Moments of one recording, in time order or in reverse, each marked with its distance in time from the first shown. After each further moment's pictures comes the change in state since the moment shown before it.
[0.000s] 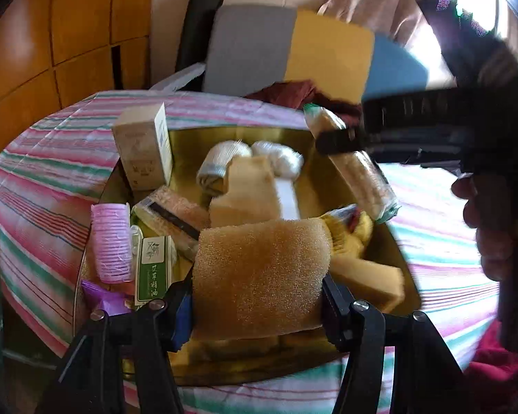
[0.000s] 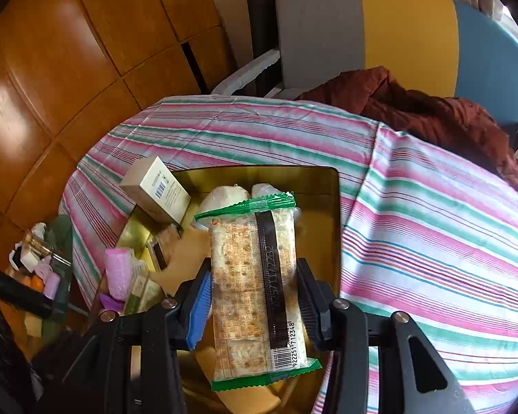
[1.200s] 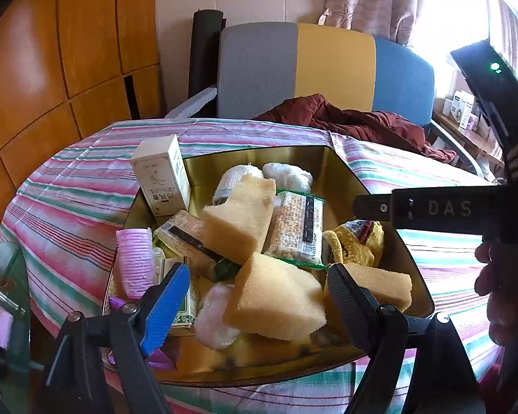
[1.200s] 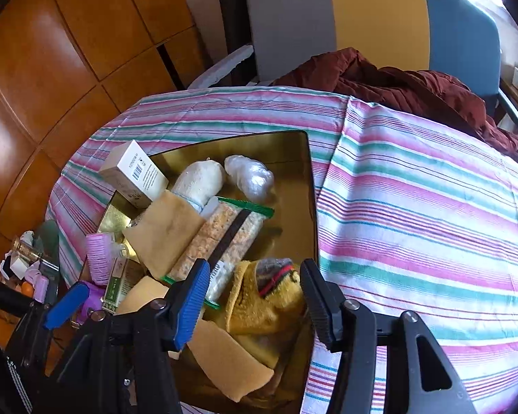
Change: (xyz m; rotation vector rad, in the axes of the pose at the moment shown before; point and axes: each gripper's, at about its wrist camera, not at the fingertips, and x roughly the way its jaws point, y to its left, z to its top) left arm -0.019 -0.014 -0.002 0.069 -0.095 0.106; right arm -0.010 -0.016 -0.046 0.082 -0.033 -0.091
